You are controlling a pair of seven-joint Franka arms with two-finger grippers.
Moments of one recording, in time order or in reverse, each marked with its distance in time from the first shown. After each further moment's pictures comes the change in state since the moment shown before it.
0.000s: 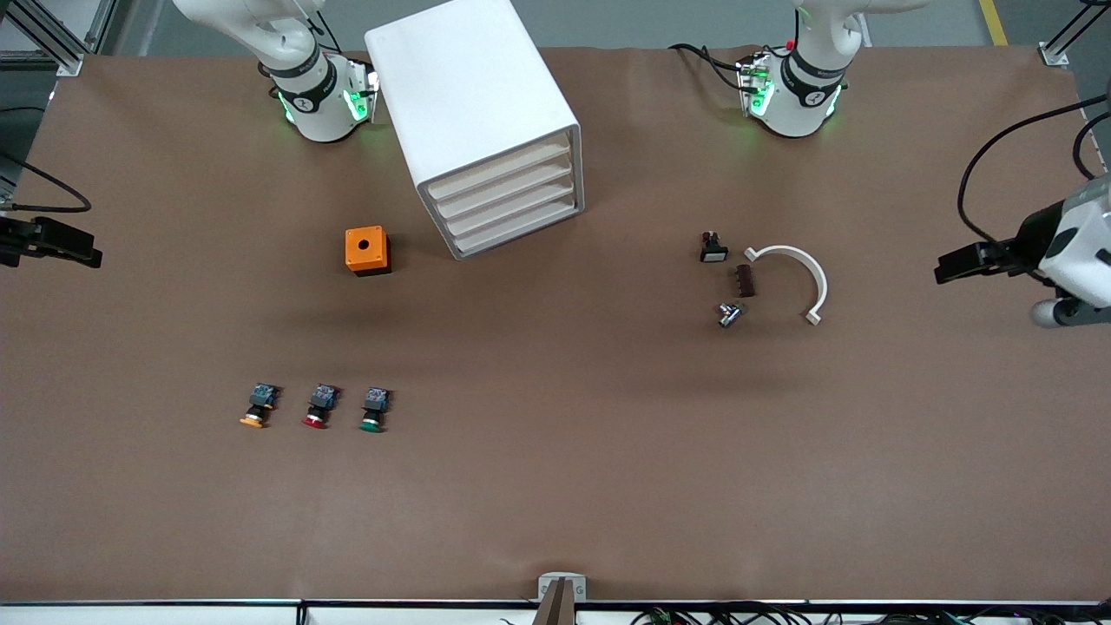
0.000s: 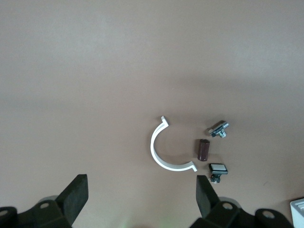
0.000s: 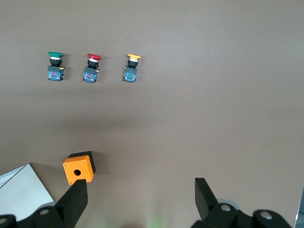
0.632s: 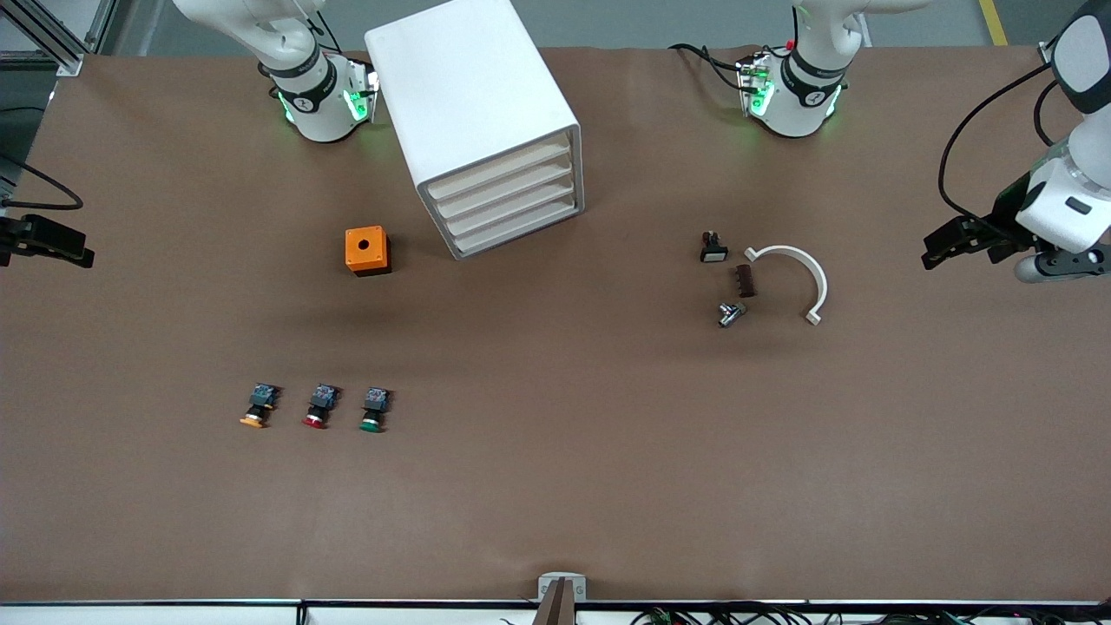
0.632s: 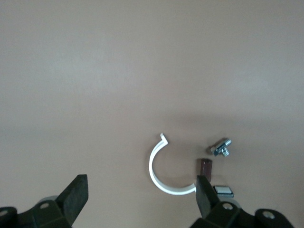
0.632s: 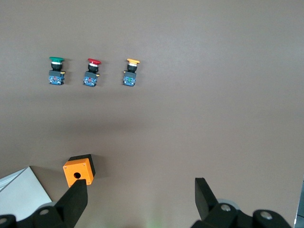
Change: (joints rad) left arm -0.016 -0.197 0.011 -0.318 -0.001 0.307 0.002; right arm -0.001 -0.001 0.000 0.023 0.000 -0.002 0.001
